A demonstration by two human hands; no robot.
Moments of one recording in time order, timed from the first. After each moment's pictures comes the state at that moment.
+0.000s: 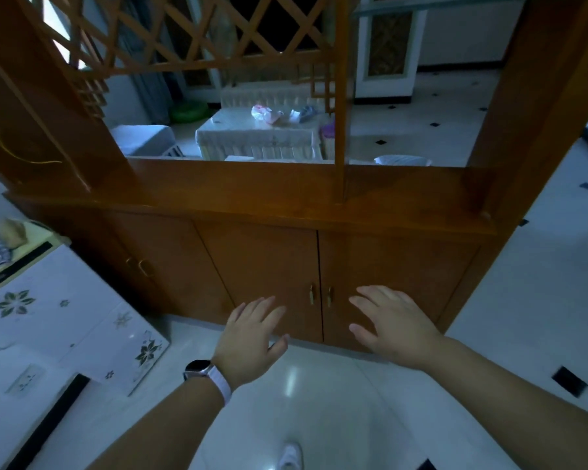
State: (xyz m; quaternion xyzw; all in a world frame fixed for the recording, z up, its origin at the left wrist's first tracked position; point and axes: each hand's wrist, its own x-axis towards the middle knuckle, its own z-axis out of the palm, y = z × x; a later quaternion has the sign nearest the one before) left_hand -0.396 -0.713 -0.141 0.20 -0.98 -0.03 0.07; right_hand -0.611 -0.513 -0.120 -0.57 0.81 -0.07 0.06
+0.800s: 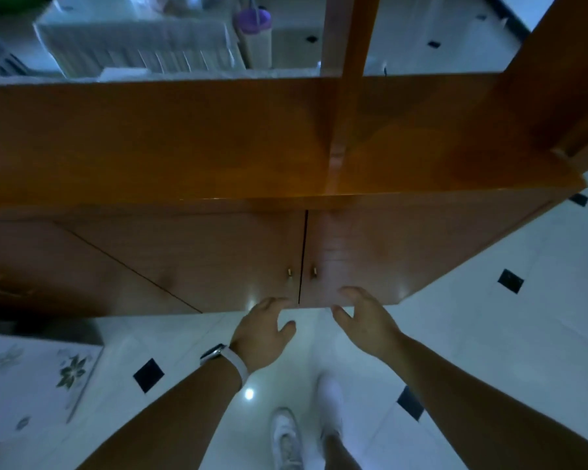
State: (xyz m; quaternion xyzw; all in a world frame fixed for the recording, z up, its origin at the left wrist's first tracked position) left_hand -0.541 -0.861 -0.324 0.21 -0.90 -0.36 -0.10; right_hand -0.659 -0.674 -0.288 -0.22 0.89 -0.30 0.25
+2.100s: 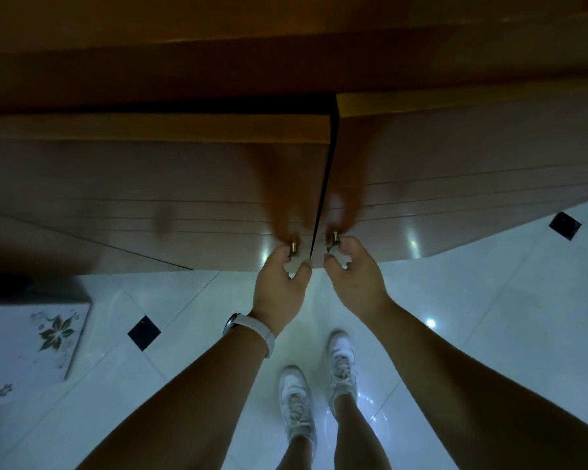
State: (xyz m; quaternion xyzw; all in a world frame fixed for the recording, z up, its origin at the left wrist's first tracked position) left_hand -0.610 -0.858 -0.477 0.35 -0.76 -0.55 0.05; right_hand -0.689 -0.742 -0.462 -0.07 0.84 -0.46 0.27
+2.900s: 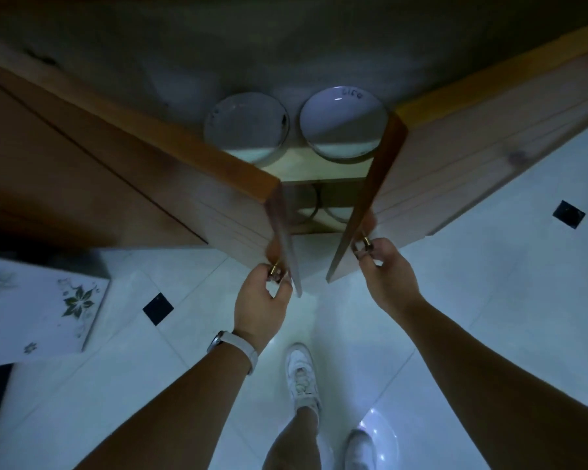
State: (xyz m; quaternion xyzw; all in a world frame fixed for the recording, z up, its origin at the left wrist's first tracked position) left_hand -0.456 -0.819 -0.486 0.36 -0.80 -0.47 0.10; right_hand -0.602 -0.649 -0.465 -0.09 0.88 -0.40 0.23
